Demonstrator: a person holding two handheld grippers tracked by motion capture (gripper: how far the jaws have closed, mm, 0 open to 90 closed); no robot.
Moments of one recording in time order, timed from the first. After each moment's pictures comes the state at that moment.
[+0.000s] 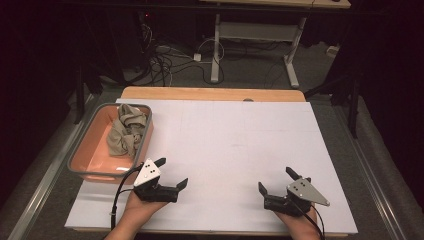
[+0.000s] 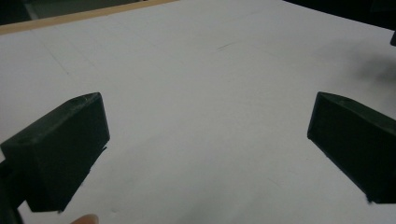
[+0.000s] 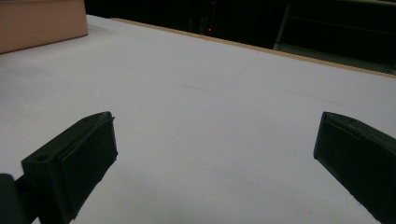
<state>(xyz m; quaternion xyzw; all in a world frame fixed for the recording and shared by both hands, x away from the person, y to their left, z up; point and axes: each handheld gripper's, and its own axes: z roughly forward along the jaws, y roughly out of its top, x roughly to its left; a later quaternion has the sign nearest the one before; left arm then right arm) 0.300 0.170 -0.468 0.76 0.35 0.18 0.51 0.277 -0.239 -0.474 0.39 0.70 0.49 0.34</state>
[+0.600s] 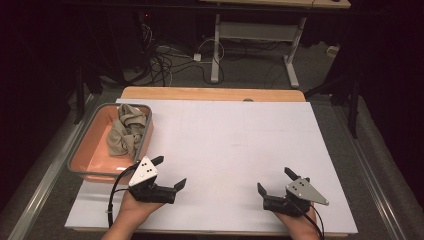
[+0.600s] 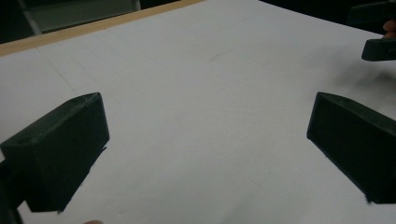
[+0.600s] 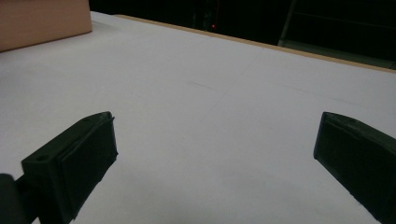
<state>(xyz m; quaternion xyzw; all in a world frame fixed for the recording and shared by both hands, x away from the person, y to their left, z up) 0.290 0.175 -0.439 0.77 0.34 0.19 0.50 0.277 -0.237 -0.474 0.39 0.71 0.48 0.33</state>
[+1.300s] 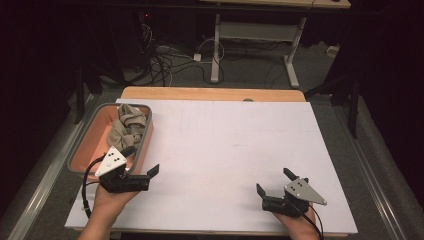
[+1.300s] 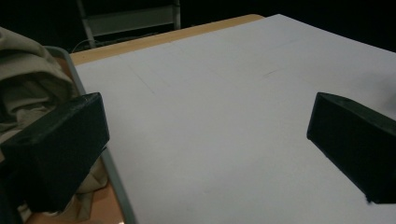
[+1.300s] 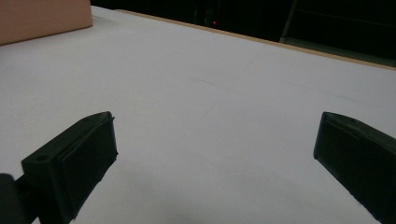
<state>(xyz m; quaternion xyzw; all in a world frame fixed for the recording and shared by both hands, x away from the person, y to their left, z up) 0.295 0.235 -0.419 0.73 0.39 0.23 0.51 0.277 -0.235 -0.477 0.39 0.72 0.48 0.33</state>
